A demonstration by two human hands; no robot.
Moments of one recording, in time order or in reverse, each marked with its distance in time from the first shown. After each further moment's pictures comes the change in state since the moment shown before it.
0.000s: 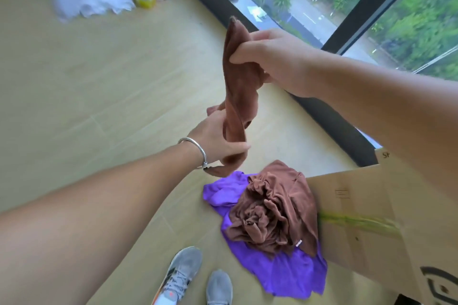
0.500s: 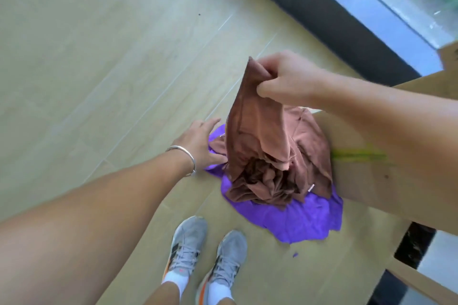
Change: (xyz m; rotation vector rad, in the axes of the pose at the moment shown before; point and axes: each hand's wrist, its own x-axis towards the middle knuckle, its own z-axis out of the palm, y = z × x) left_hand 0.030 -0.173 0.159 0.359 -0.452 -0.203; right_hand 0.024 0.283 0.033 -0.351 0.050 0.198
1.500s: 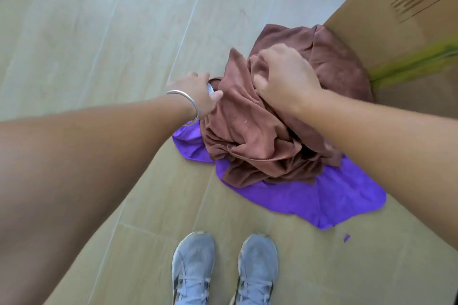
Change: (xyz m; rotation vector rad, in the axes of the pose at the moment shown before) left_hand 0.212 -0.003 0.141 0.606 -0.020 0.125; right_hand 0.033 0.257 0.197 -0.214 0.419 0.293
